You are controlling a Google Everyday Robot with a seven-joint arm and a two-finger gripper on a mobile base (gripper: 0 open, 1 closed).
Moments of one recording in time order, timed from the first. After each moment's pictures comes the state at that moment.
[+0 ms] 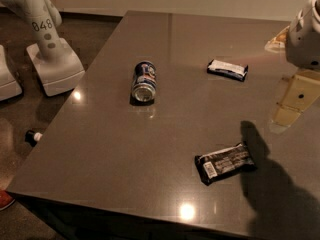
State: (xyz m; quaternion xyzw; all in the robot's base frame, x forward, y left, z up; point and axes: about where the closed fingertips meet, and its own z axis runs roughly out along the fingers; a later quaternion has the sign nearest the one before) arm 0.438 -0.216 0.977 -0.60 0.78 -0.04 0.16
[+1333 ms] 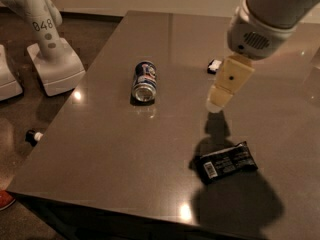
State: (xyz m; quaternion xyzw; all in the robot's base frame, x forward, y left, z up) arm 0.487 -0.139 0.971 -0.53 0.83 -0.01 0.18
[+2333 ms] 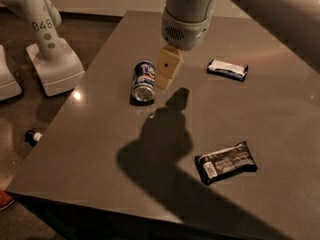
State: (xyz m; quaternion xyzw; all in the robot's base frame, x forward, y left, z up) arm 0.563 -0.065 0.942 -0.47 0.87 -0.05 0.14
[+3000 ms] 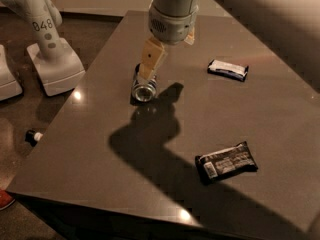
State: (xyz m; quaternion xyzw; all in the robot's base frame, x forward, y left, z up) arm 0.591 -0.037 0.938 -0.40 0.91 -0.02 0.14
